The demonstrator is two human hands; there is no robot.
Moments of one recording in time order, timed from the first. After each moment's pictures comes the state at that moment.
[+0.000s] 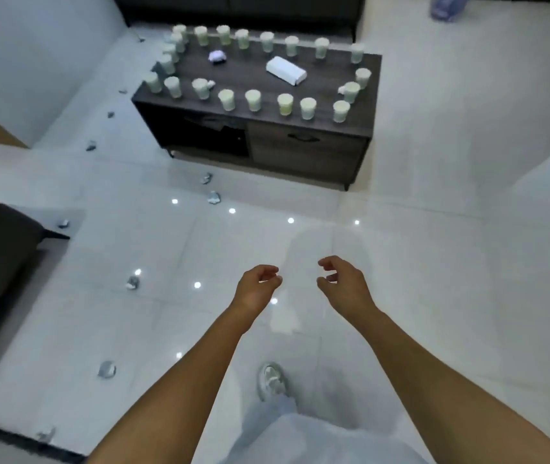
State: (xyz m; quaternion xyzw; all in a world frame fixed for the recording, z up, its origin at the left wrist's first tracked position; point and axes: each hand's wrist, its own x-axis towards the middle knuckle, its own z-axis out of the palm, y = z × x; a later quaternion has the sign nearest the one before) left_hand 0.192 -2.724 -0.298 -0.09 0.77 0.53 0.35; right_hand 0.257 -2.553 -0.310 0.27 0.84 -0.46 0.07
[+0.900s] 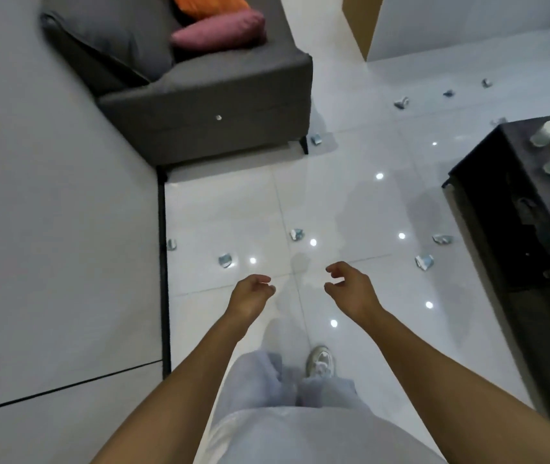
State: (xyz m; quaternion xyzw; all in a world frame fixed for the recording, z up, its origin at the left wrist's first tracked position) left_hand 0.070 -3.078 -0.333 -0.57 0.55 0.61 0.04; right_hand -0.083 -2.943 -0.345 -0.19 0.85 -0.30 0.39
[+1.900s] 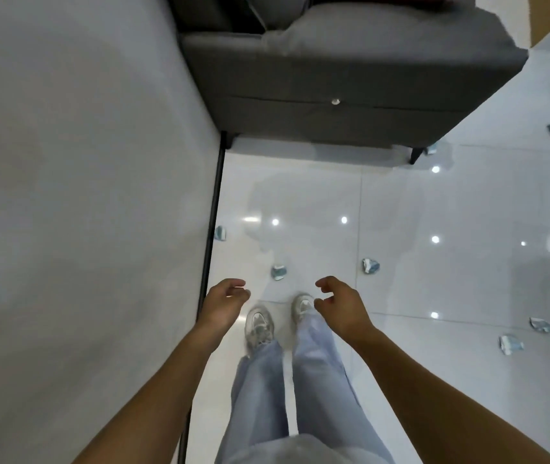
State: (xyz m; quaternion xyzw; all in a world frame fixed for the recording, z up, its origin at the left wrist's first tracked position) left_hand 0.158 -3.460 -0.458 -0.69 0.42 0.60 -0.01; right_hand -0.037 -3.354 -0.471 -0.28 0.81 -0.15 0.50
